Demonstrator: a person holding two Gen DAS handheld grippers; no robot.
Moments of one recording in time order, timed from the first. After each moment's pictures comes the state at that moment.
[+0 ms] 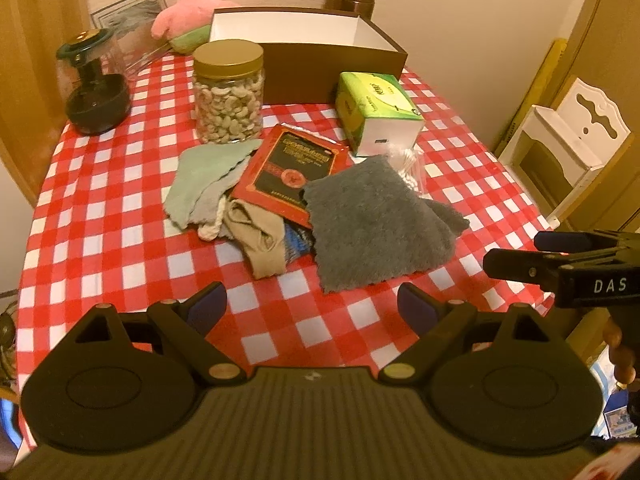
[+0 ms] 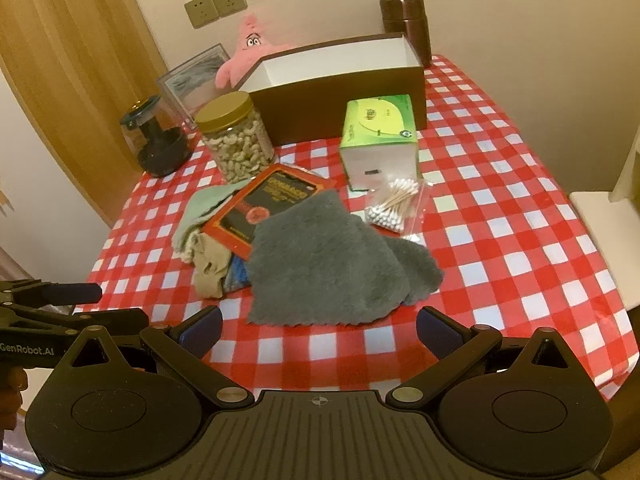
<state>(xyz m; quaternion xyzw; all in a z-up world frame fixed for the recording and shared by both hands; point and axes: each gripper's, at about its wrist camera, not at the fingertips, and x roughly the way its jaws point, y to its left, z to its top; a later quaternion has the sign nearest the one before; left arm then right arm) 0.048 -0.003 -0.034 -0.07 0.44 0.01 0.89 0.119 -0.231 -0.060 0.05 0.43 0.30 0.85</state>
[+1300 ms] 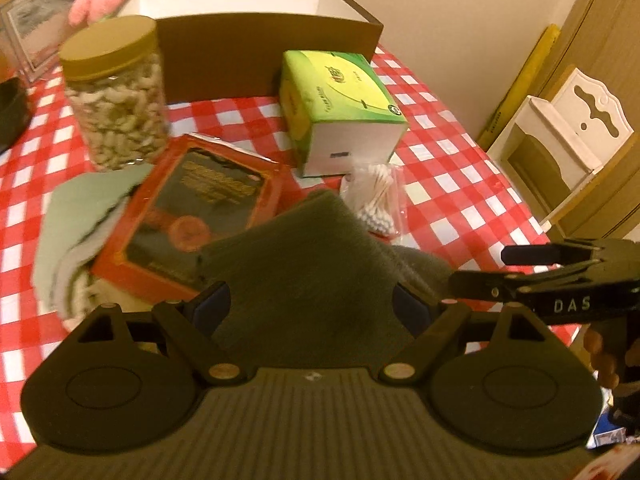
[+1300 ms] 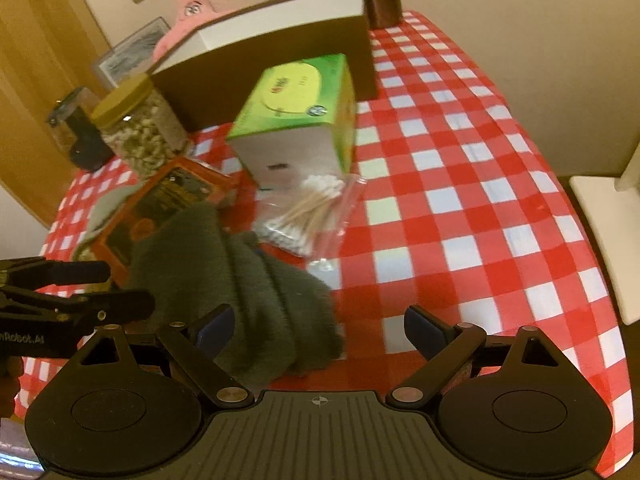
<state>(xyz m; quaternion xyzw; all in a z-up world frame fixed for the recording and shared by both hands) 0.196 -0.051 -0.096 -0.08 0.47 -0.03 0.88 0.253 -0.262 -0.136 0.04 0.49 0.29 0.82</state>
